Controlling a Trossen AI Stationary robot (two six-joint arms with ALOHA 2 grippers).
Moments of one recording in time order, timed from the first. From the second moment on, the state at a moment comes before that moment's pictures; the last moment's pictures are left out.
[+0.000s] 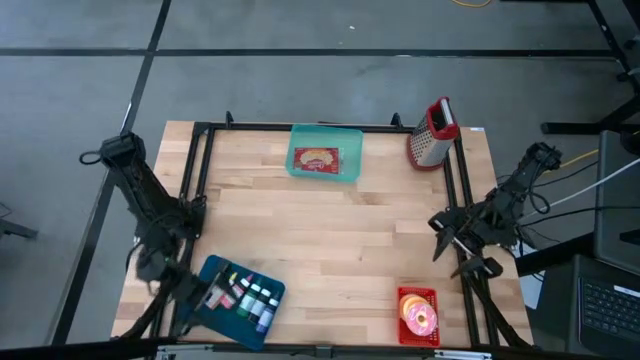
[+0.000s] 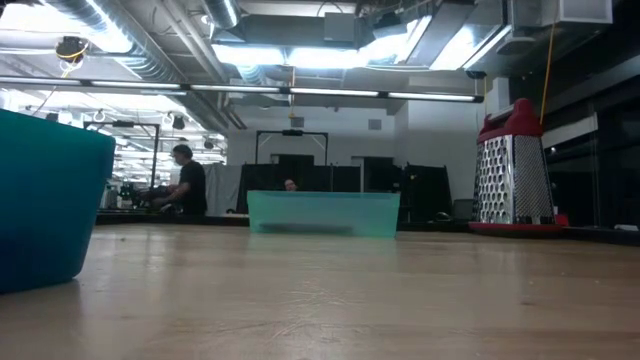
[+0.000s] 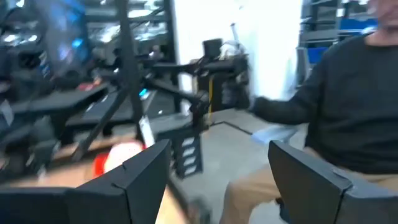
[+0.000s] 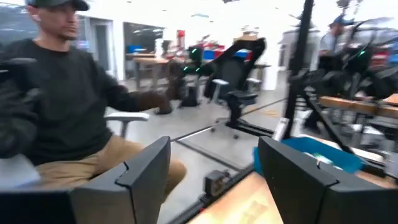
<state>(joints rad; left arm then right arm) -1.11 1.19 0.57 0.73 -0.62 0.10 0.78 0.36 0.33 0.12 -0.04 -0.04</state>
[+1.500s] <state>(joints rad) -1.09 0.17 0.01 0.15 -0.52 -0.01 0.78 0.00 0.10 -0.09 0.23 0.04</state>
